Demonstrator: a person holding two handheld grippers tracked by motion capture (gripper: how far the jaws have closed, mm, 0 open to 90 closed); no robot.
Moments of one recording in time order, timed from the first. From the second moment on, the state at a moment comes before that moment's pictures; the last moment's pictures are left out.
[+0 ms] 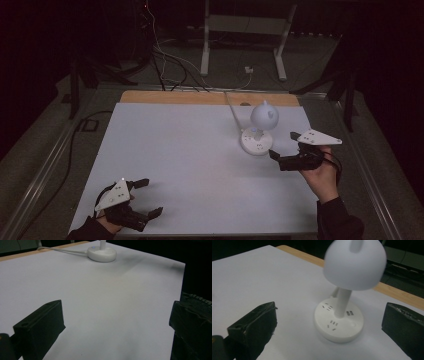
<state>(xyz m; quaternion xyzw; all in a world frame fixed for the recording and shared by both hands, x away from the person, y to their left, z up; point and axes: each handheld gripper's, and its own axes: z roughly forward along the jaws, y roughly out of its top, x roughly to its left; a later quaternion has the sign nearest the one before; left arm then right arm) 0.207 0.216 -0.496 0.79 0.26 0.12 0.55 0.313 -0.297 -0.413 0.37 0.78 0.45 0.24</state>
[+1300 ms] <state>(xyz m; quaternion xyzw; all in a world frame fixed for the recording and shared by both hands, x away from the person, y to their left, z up) 0.208 0.216 -0.496 0.78 0.26 0.11 0.55 0.372 -0.306 -0.471 0.45 0.75 0.43 0.24</state>
